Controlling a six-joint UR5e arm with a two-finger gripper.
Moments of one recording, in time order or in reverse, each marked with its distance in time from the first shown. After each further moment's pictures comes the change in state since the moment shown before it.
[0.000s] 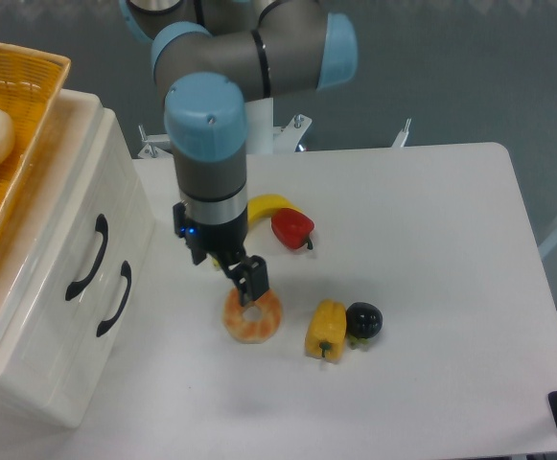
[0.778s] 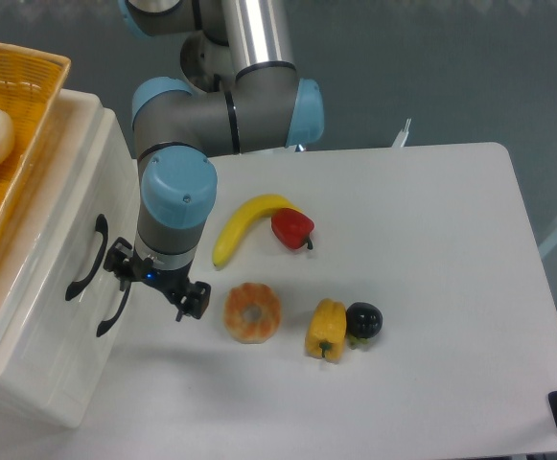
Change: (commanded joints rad) arm -0.110 -0.114 -0.017 0.000 -0.231 -0.435
